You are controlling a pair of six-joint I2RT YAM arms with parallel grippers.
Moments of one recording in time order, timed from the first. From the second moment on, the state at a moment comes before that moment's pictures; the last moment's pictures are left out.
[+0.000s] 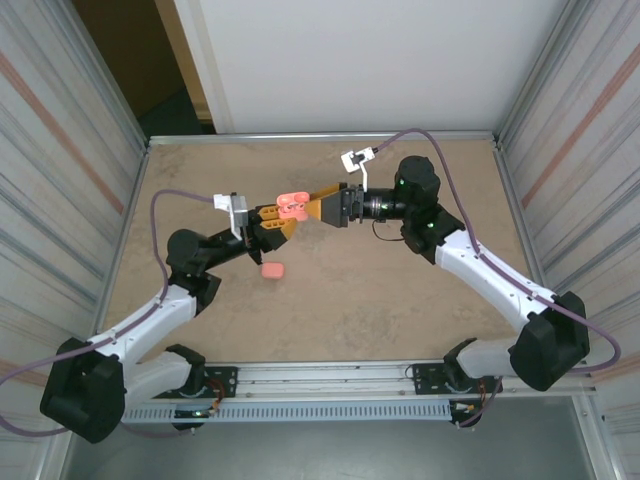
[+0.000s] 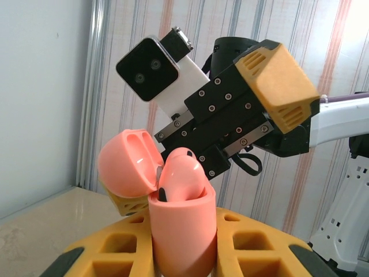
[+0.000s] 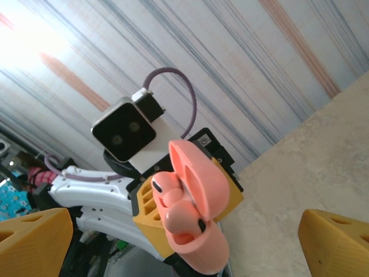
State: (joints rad) left arm -0.45 1.06 0.53 0.97 0.78 -0.45; right arm 0.59 1.32 1.09 0.26 -0.92 0.77
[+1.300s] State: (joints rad) left arm -0.45 1.10 0.54 0.95 0.79 -0.45; right arm 0.63 1.32 1.14 0.20 -0.94 0.67
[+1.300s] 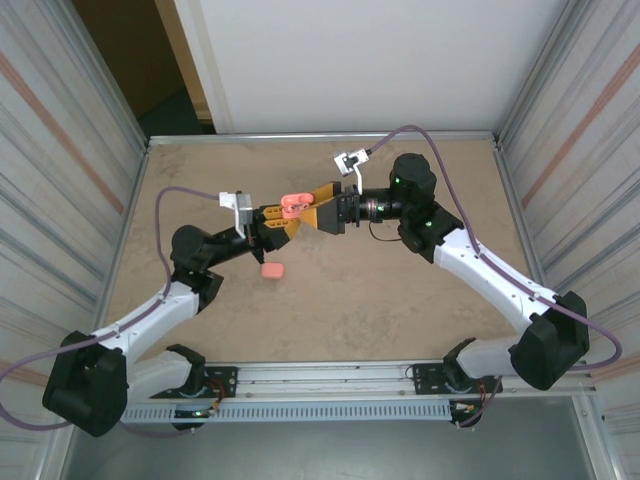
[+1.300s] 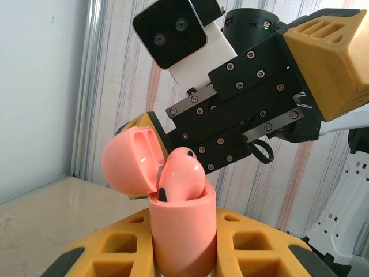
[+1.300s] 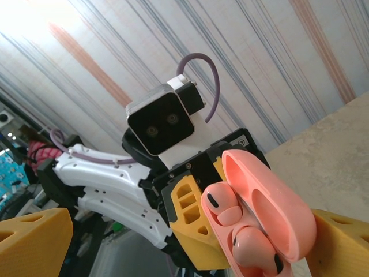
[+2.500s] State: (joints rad) left arm -0.45 1.12 0.54 0.79 0.76 -0.43; right arm 0.60 1.19 1.11 0.04 -0.83 0.51
